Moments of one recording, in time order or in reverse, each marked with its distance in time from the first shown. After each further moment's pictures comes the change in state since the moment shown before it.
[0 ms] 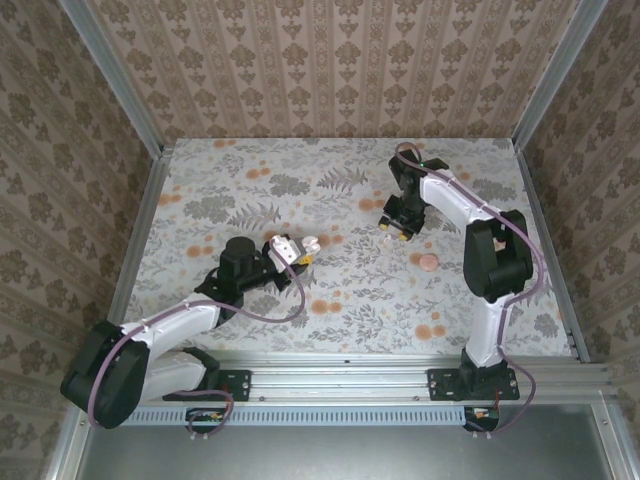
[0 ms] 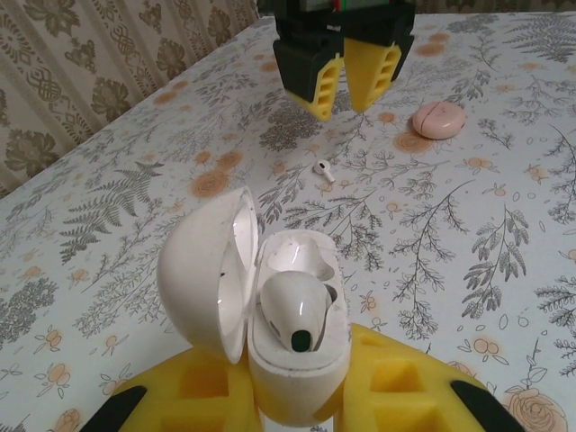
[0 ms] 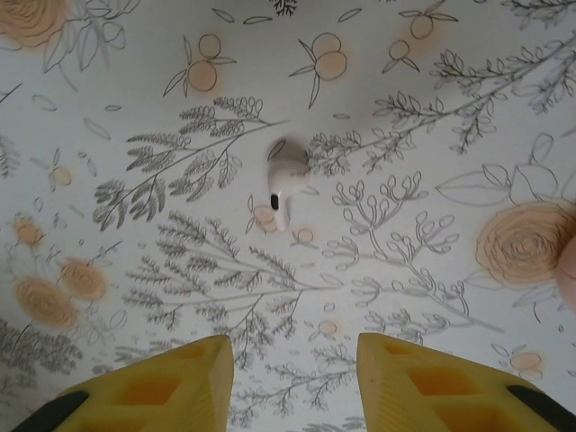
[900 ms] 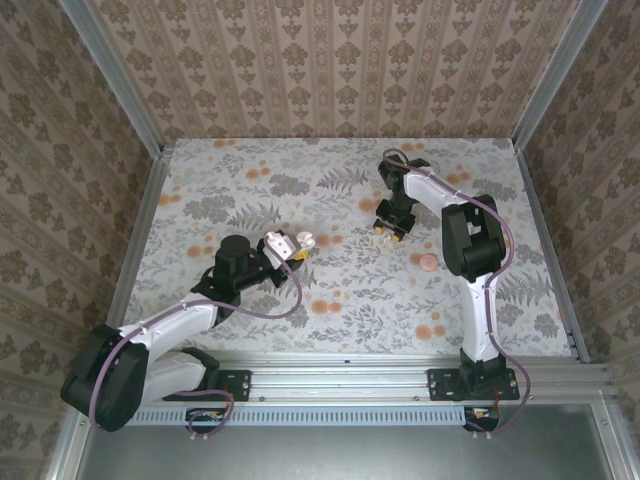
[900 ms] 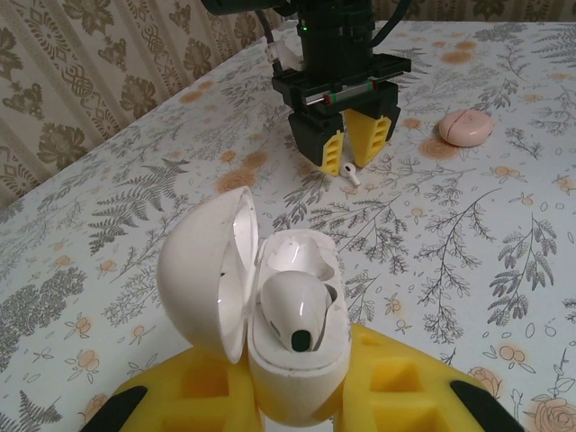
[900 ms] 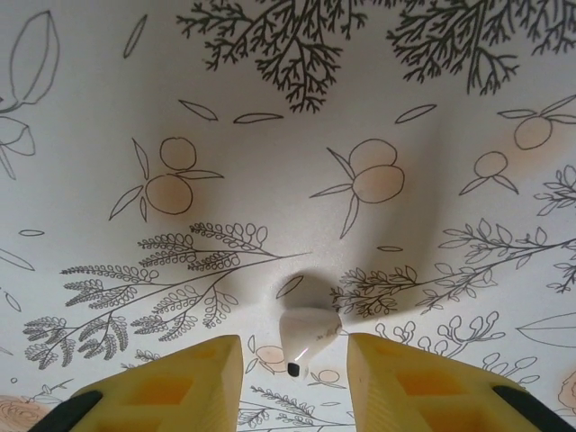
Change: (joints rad) left arm 0.038 -0.013 0.000 0.005 -0.002 -0.016; right arm -0.003 0.235 0.152 -0.022 0.016 0.002
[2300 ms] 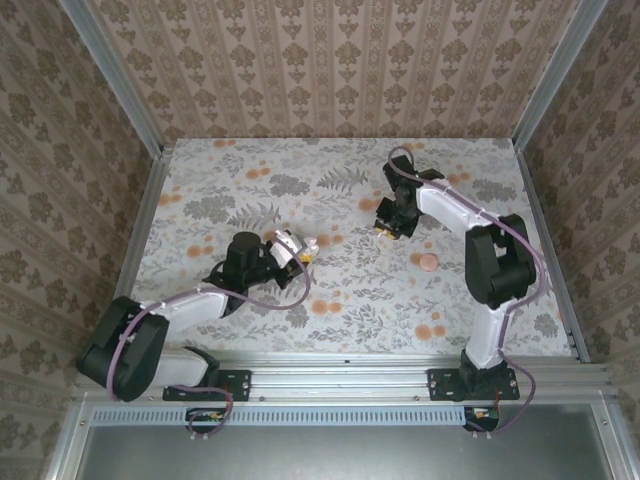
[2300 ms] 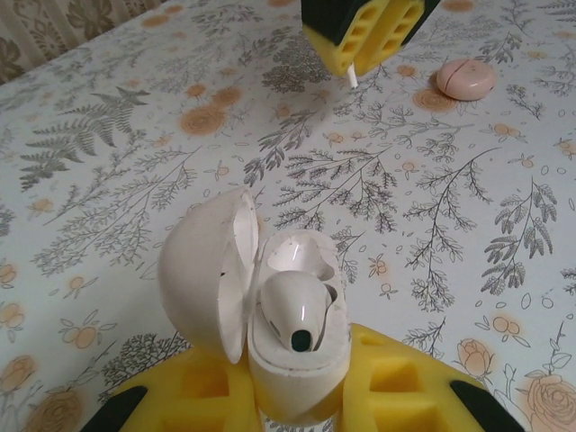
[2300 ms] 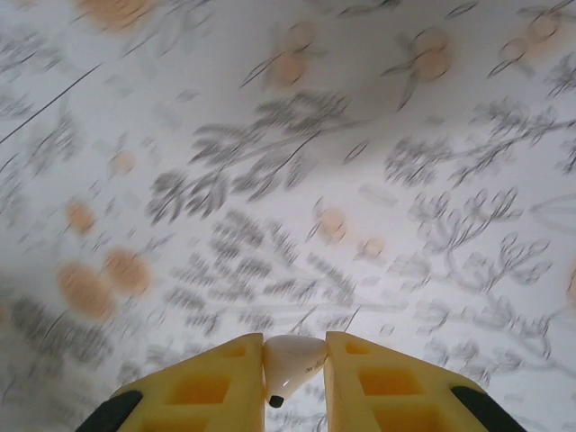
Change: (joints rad) left arm 0.002 0.185 0.037 0.018 0.024 -0.054; right arm 0.055 -0.330 -0.299 0.226 -0.040 -0.007
